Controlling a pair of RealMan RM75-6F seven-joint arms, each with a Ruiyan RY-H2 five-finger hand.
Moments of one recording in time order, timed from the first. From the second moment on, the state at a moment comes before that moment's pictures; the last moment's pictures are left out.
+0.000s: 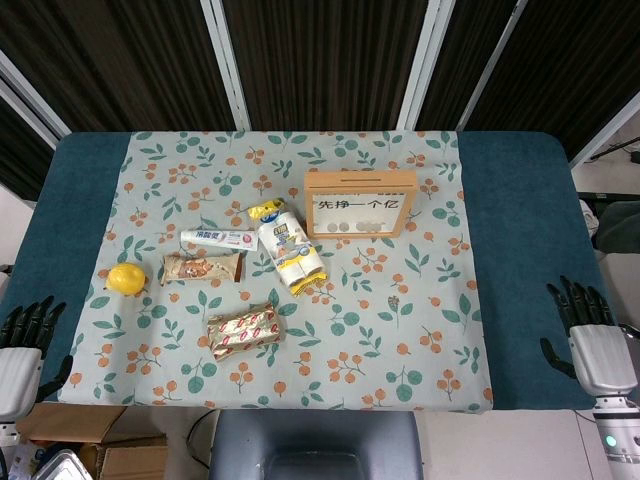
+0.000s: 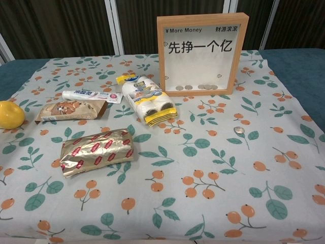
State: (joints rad) left arm -0.06 -1.15 -0.02 -1.55 1.55 1.54 0.08; right arm 0.09 -1.19 0.03 -1.45 -1.49 1.50 -0.04
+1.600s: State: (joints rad) left arm -0.08 -1.17 -0.02 -1.51 1.55 1.51 0.06; right arm 0.47 -1.58 0.14 -1.29 -1.35 1.04 -0.40
